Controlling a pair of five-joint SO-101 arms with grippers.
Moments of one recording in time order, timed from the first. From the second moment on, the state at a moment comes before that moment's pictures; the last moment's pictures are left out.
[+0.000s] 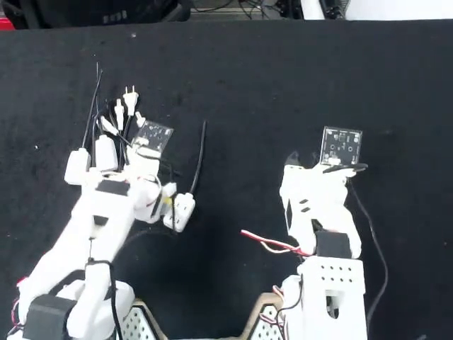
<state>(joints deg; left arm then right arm) 5.1 -27.3 60.1 41.4 -10.5 4.7 -67.6 79.6 30.3 -3.7</state>
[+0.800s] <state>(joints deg) 19.0 -24.7 53.5 33.5 14.7 4.7 -67.6 79.6 30.3 -3.7</state>
